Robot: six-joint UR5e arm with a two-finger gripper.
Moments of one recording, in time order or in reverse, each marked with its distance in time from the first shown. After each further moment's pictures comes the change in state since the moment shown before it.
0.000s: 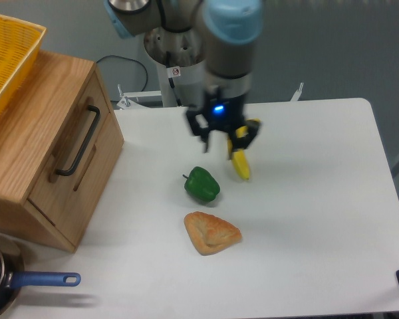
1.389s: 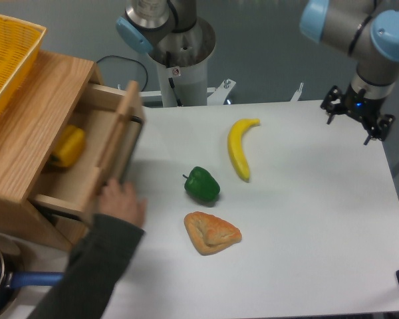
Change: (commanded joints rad) arm 0.289 -0.276 0.035 0.113 0.160 0.675
